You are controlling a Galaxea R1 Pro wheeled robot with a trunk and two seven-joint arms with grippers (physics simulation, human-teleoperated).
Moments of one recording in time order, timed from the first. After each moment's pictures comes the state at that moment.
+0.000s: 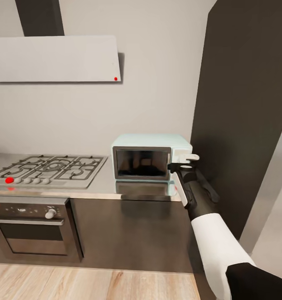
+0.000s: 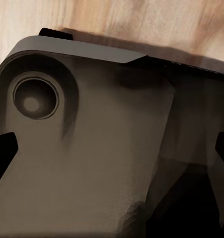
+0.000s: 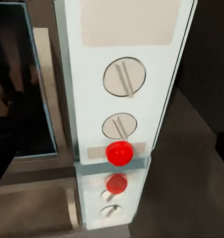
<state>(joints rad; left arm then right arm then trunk) 0.00 -0.07 0.03 -0.11 0.20 0.02 -0.01 -0.93 0.17 0.05 -1.03 0.00 0.66 -0.40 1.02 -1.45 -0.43</state>
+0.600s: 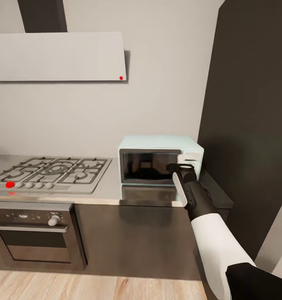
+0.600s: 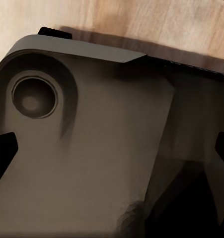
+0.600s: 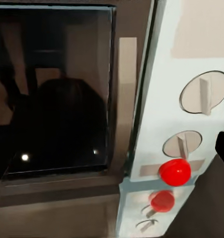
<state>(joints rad) 0.00 -0.07 0.03 -0.11 0.20 0.02 -0.01 -0.93 0.17 0.05 -1.02 0.00 0.67 -0.37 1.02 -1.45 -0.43</state>
